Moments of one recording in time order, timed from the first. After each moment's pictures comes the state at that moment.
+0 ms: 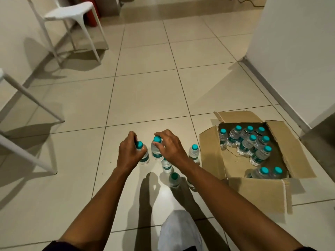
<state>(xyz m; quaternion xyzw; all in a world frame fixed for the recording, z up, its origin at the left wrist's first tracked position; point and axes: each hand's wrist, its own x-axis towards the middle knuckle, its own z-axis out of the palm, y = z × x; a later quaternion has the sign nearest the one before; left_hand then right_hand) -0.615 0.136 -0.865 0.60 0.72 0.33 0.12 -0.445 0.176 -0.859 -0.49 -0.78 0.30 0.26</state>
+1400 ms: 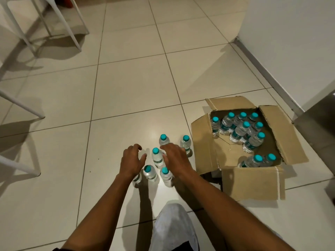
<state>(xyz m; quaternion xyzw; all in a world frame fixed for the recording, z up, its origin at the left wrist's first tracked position) -0.582 0.136 -0.944 0.60 0.76 0.15 0.19 -0.405 0.161 -0.953 -0.58 -0.78 0.20 0.16</state>
